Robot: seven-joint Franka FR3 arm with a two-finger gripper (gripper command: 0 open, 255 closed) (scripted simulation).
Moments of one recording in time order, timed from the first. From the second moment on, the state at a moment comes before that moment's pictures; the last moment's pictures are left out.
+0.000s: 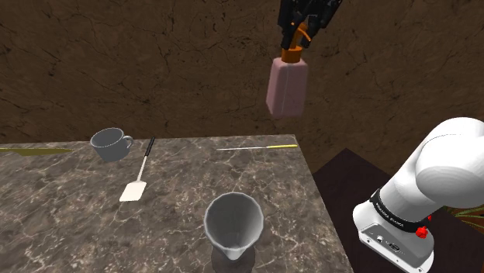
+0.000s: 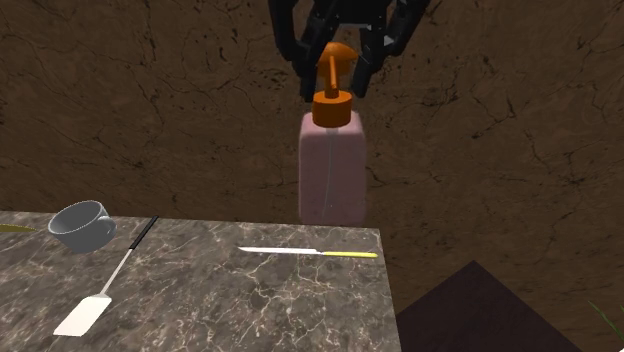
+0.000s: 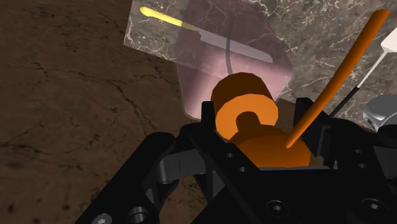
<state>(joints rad) 0.11 -0.67 0.21 -2.17 0.10 1.71 0.43</state>
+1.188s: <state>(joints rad) 0.09 -0.35 0.33 -1.90 0.06 1.75 0.56</state>
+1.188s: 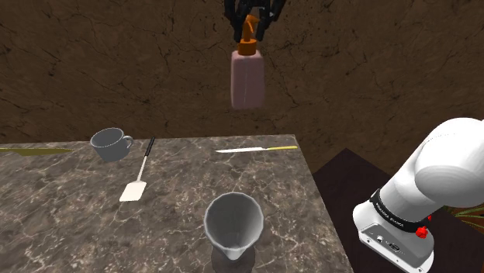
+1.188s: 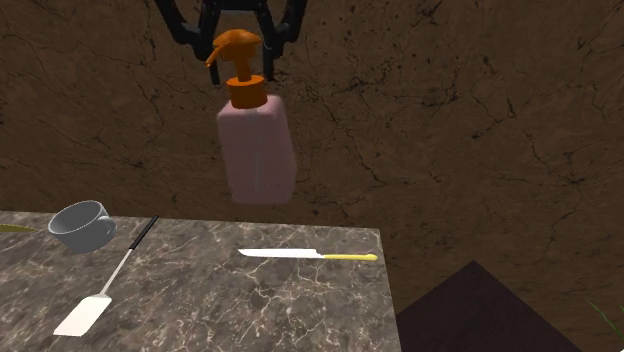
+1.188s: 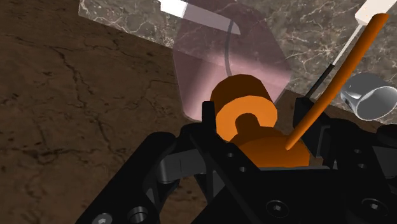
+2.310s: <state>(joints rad) 0.22 0.37 0.46 -1.27 -0.26 1.78 0.82</state>
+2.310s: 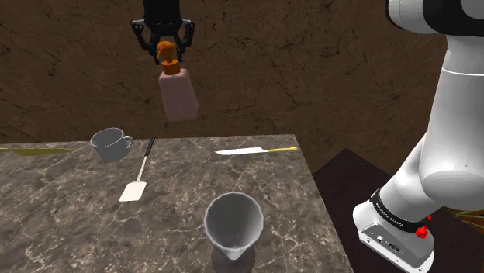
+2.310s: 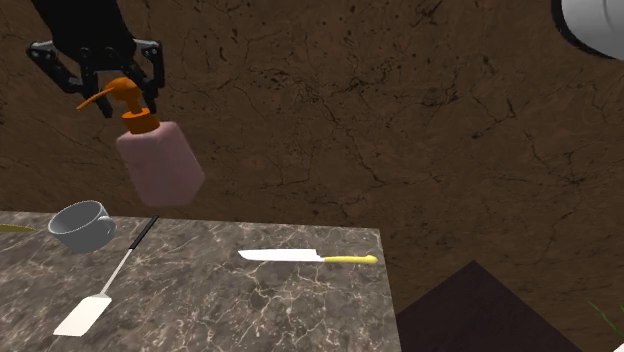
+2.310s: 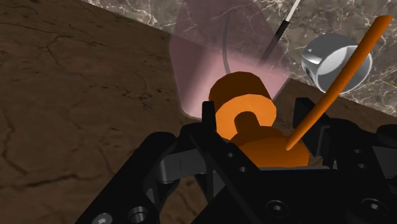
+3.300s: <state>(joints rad) 0.35 0.69 0.42 -0.96 -0.37 1.77 0.86</state>
